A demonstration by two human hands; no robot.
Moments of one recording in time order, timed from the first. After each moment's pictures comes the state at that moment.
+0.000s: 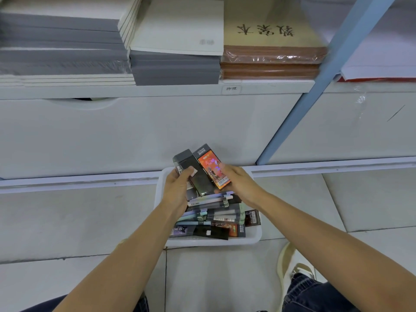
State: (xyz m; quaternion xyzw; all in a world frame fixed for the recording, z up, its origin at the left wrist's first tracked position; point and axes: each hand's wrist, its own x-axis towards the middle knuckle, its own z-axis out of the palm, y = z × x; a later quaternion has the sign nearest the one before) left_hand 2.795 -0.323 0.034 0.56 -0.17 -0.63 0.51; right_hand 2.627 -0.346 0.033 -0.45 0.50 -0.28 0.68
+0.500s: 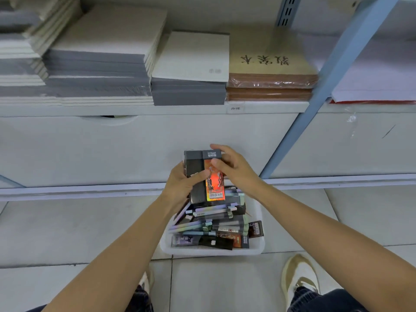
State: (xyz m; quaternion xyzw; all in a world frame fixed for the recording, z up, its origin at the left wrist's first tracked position) left_hand 2.816 -0.328 0.093 0.52 -0.37 -0.61 0.47; right_hand 2.649 -0.364 0.109 -0.62 0.46 -0.32 0.55
